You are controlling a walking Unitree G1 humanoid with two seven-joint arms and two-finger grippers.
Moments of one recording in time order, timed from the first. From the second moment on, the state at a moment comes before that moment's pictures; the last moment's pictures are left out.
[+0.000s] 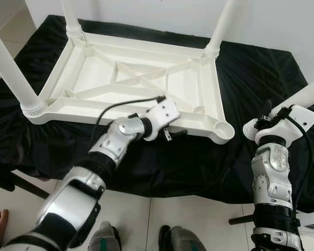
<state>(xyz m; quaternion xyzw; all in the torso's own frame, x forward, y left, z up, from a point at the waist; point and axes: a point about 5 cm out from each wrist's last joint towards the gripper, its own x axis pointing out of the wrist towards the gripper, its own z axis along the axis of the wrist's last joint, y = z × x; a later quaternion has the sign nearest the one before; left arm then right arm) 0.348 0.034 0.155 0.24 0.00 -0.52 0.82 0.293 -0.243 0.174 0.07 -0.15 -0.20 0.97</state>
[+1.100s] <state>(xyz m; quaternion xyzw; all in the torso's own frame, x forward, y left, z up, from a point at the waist) 0.349 0.033 0.154 0.31 0.06 -0.61 0.73 0.291 -0.241 0.169 0.07 -0.15 -0.21 0.97</state>
